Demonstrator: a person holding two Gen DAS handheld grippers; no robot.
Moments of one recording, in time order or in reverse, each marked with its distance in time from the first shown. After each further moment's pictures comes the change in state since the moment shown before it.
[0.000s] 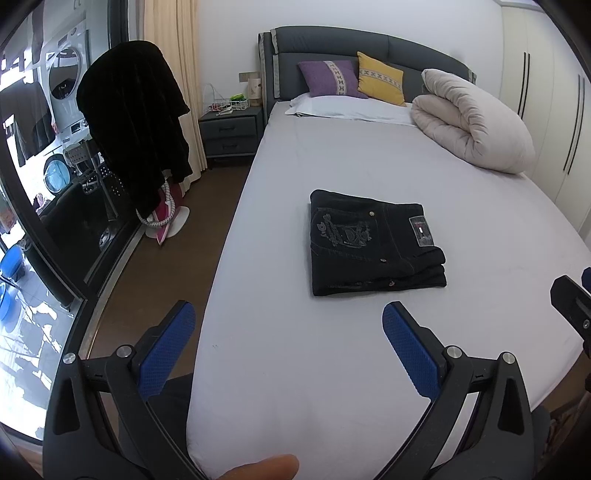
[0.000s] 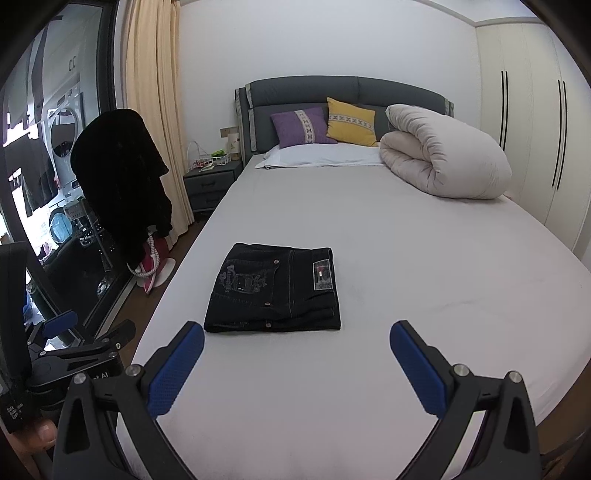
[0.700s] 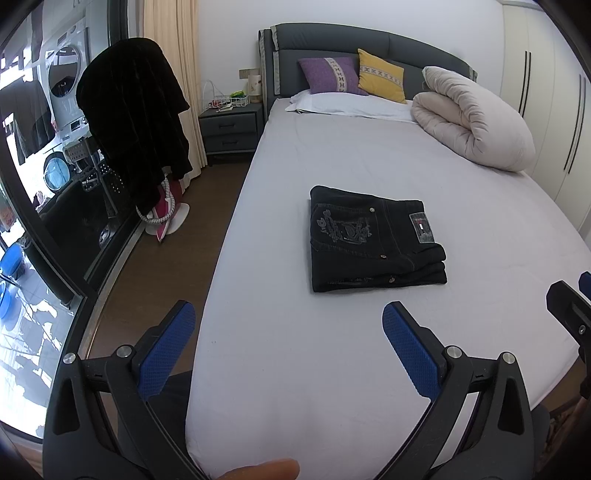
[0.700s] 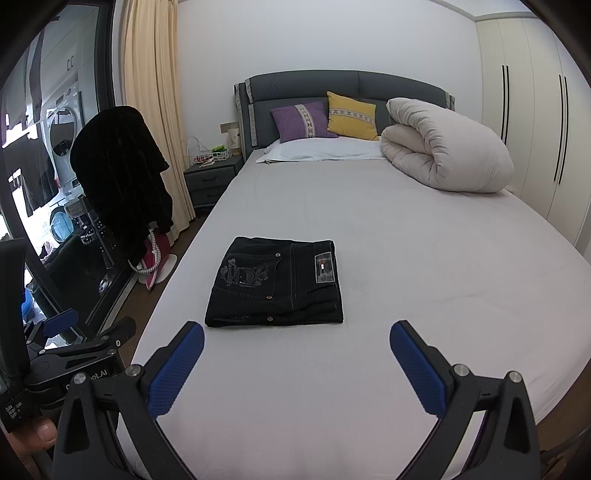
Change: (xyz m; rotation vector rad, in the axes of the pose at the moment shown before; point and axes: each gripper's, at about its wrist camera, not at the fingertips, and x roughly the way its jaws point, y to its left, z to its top) left arm 0.006 -0.002 -0.005 0.001 0.011 0.000; right arm 0.003 0.000 -0.004 0.003 0.015 0.006
